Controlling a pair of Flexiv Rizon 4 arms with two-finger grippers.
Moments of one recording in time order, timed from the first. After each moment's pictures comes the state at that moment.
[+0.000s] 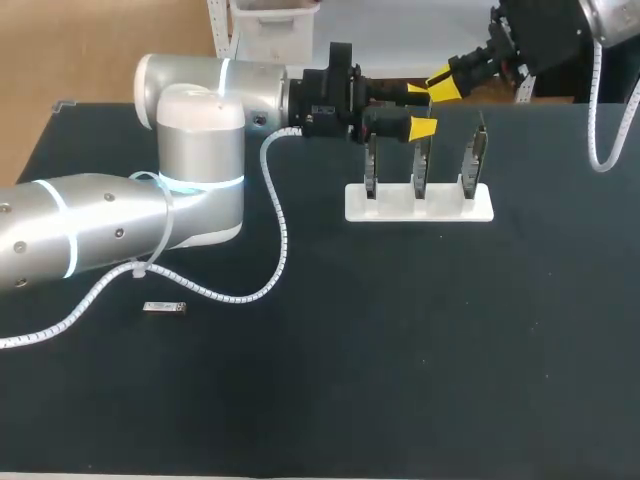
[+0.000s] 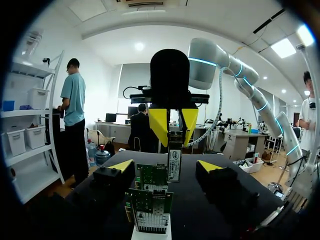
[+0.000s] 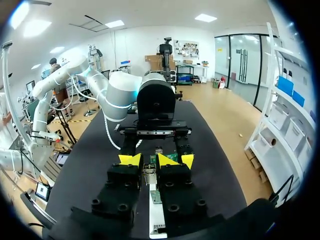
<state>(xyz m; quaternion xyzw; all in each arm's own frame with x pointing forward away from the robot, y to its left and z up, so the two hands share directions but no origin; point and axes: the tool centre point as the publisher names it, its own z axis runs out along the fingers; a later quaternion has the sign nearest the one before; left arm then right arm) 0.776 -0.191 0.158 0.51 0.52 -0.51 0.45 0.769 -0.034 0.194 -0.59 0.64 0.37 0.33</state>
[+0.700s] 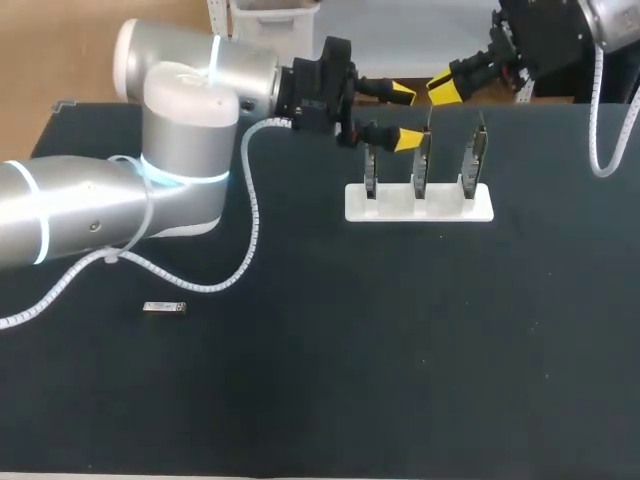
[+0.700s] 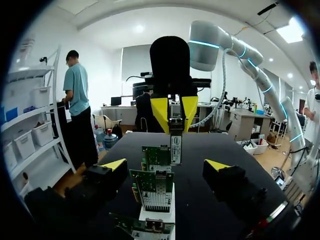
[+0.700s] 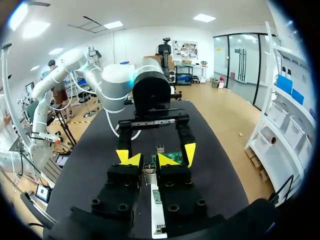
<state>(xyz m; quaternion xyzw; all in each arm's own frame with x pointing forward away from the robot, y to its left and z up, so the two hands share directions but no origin) 0.776 -0.169 0.147 0.56 0.57 -0.43 0.42 0.766 -0.034 0.191 -0.58 0.65 0.37 0.33</state>
